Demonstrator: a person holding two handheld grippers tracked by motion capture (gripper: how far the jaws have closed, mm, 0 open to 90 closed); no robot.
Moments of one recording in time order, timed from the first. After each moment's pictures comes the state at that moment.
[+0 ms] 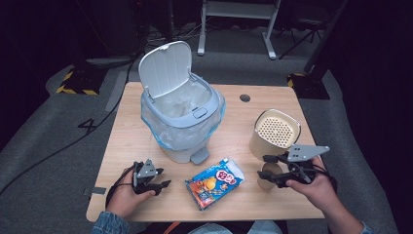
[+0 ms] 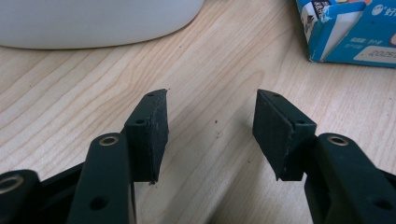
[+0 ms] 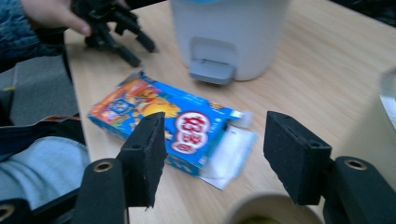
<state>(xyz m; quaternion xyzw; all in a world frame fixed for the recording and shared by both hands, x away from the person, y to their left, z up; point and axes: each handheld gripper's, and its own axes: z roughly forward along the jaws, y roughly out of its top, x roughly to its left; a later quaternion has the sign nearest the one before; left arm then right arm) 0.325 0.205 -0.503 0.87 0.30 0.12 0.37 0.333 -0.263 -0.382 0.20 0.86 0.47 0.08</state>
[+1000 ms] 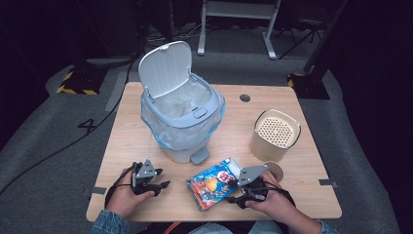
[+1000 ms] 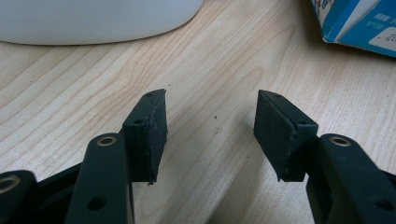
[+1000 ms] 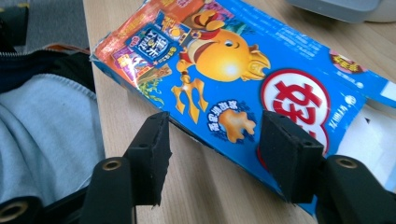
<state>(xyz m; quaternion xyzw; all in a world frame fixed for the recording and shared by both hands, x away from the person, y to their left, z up) 0.324 0.206 -0.503 0.87 0.30 0.12 0.37 0.318 -0.170 -0.461 0.13 0.92 0.36 0.03</state>
